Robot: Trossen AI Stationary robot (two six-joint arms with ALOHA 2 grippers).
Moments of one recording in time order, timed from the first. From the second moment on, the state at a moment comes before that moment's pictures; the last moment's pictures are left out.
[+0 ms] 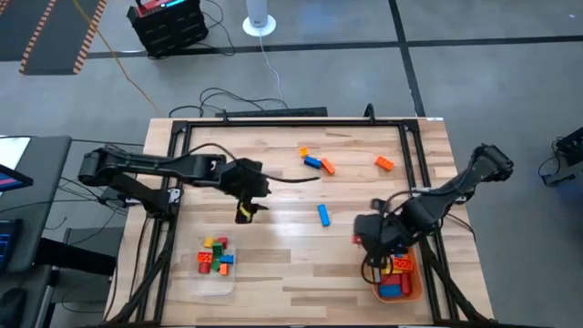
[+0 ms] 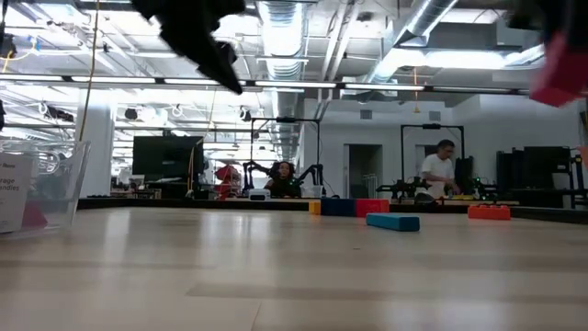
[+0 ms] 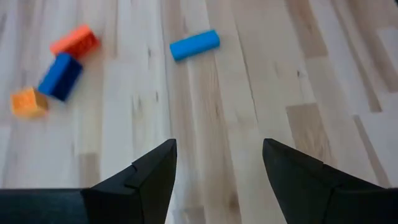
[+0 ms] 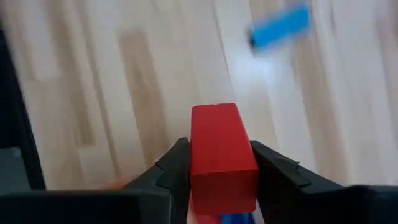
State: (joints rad) left arm 0.00 1.33 1.08 -0.55 0.02 0.13; right arm 0.57 1.38 1.23 -1.17 0.20 0.80
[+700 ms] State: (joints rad) left arm 0.00 1.24 0.94 -0.49 -0.08 0.10; right arm 0.65 1.38 1.06 -1.27 -0.13 1.31
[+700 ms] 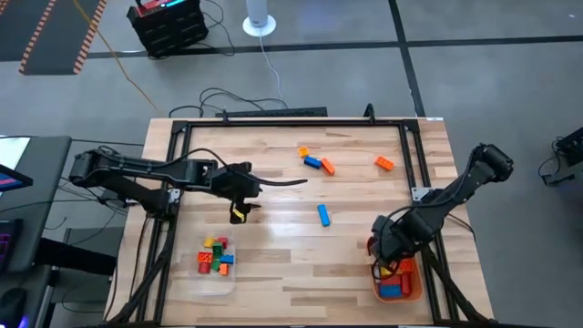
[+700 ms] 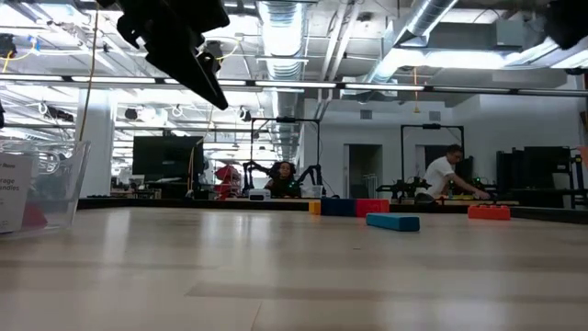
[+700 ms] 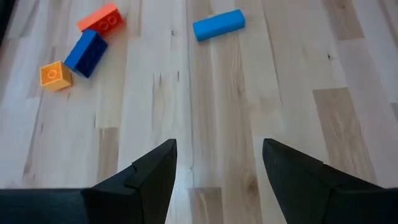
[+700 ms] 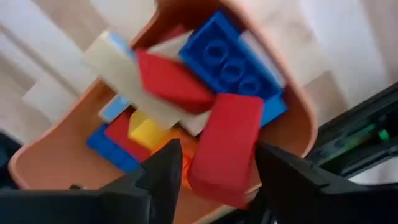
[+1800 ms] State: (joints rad) left arm -0.15 1.21 0.69 -0.14 -0.25 -0.10; right arm 0.19 1.75 0.99 -0.48 0.35 0.84
